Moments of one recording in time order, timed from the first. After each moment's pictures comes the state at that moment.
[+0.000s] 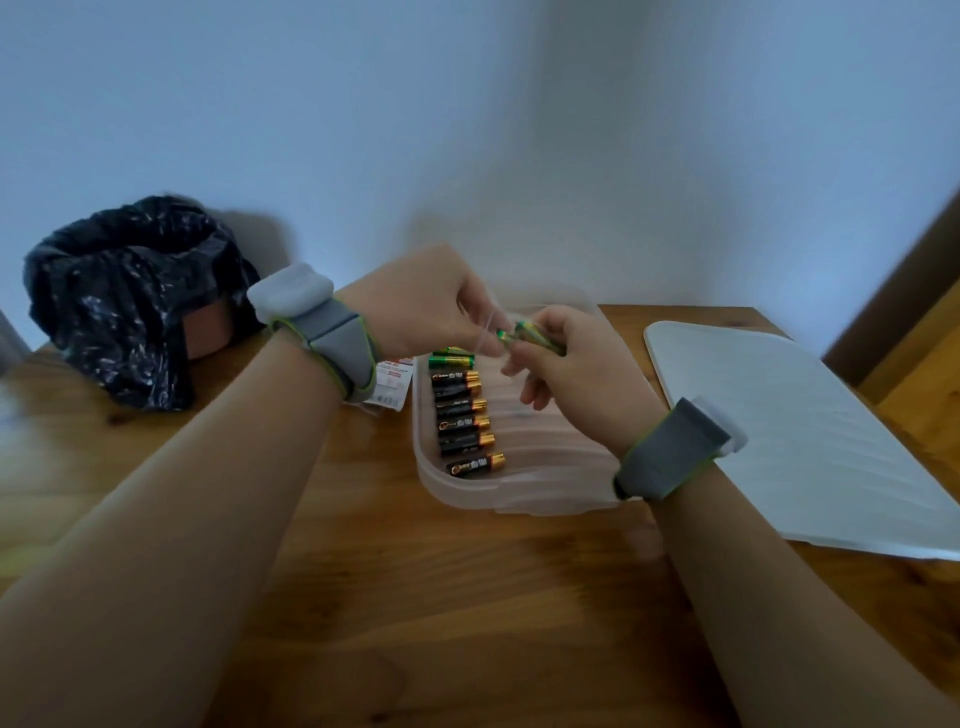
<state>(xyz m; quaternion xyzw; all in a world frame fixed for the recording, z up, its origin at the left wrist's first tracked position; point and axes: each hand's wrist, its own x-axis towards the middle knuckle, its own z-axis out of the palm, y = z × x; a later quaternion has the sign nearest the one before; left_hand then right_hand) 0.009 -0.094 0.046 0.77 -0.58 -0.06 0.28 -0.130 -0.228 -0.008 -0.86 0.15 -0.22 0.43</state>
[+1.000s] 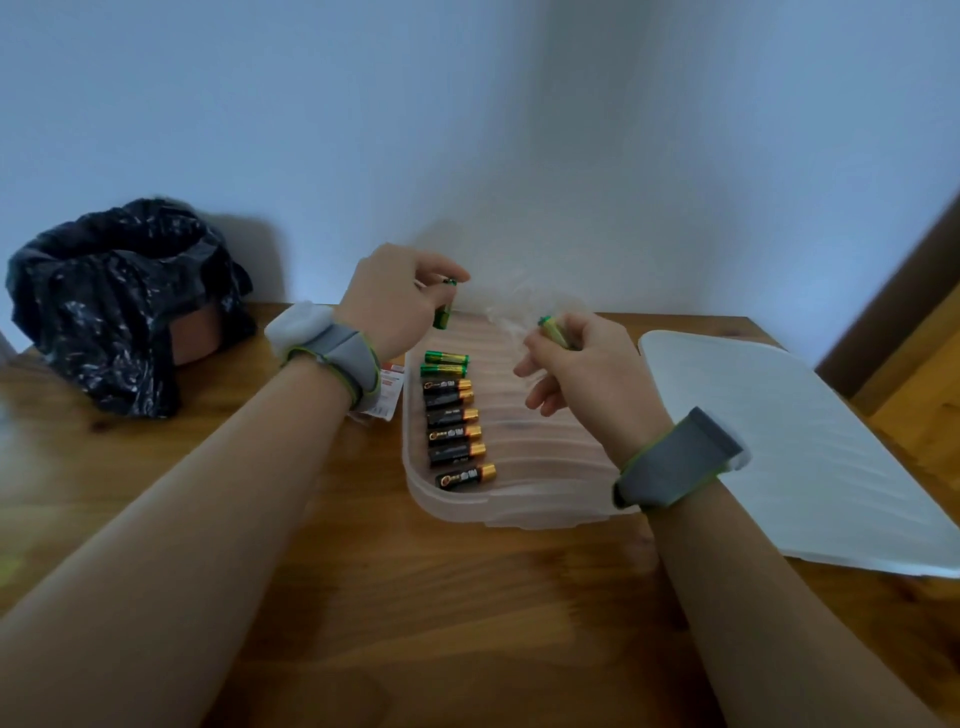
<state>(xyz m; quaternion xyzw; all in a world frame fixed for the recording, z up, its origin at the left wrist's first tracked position) 0.040 -0.111 0.013 0.81 -0.39 0.05 0.44 -0.132 -0.235 -0.006 -0.79 0.22 -0.25 0.52</state>
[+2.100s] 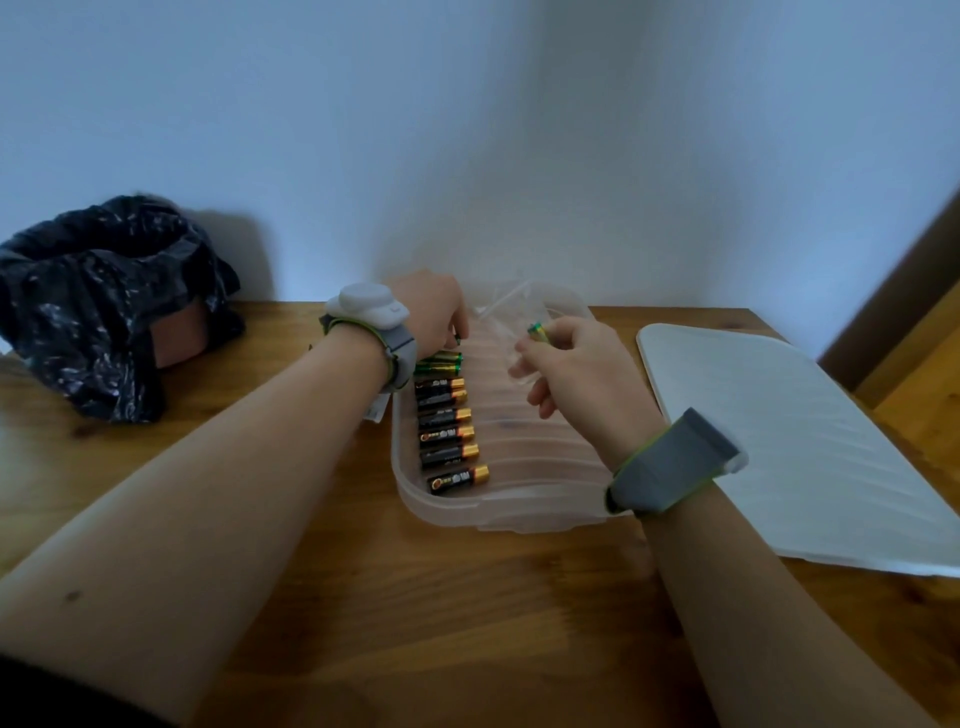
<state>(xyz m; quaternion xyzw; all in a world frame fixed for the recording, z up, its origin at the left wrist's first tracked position) 0.058 -0.157 0.002 0.88 -0.47 0.02 0.09 -0.130 -0.236 -0.009 -0.82 0.25 -0.23 0.46</state>
